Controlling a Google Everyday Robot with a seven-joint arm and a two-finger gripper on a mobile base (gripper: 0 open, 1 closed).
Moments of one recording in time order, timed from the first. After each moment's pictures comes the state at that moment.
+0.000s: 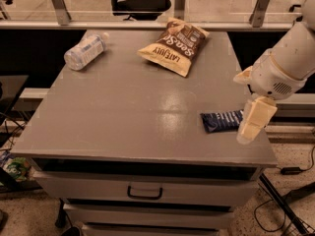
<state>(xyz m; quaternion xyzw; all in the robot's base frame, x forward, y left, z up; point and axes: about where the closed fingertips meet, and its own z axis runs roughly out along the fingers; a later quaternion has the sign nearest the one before) 0.494 -0.199 0.868 -0.63 0.75 0.06 0.17</state>
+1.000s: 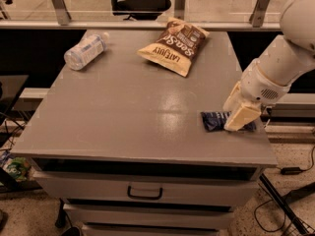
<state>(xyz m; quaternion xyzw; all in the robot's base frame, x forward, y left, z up) 0.508 -0.197 0.834 -0.64 0.75 0.07 0.15</state>
